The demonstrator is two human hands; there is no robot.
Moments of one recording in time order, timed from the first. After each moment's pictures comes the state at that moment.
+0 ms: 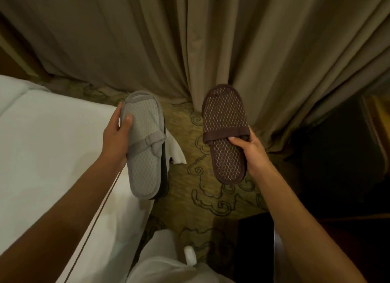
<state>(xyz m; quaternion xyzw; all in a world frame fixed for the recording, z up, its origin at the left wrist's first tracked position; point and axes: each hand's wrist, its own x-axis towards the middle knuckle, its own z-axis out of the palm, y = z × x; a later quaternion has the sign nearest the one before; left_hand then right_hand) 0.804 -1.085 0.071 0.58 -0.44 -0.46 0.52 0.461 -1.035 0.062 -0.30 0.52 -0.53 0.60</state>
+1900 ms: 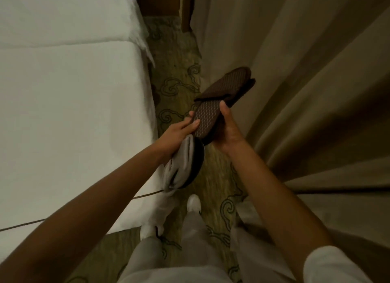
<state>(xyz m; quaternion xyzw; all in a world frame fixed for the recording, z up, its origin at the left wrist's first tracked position) 0.886 -1.709 -0.036 0.58 -0.09 -0.50 0.63 0.804 -1.854 -0.022 -0.38 0.25 -0.03 0.89</state>
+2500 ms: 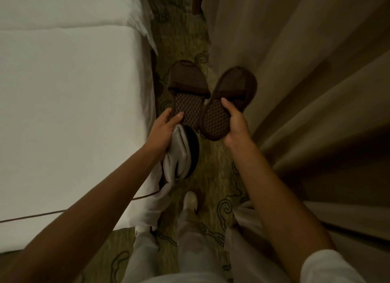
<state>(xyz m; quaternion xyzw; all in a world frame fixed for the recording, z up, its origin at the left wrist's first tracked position) 0.924 -1.755 -0.078 0.61 0.00 -0.38 0.70 0.851 -1.941 -0.072 -0.31 0.45 -0.11 0.83</state>
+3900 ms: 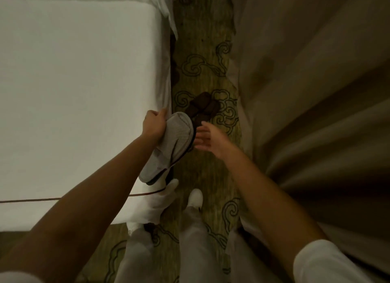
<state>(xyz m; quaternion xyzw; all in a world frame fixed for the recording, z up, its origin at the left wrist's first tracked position) 0.989 -1.718 -0.199 0.83 0.16 -0.28 0.46 0.883 -1.891 -0.206 -0.46 0.47 0.21 0.73</state>
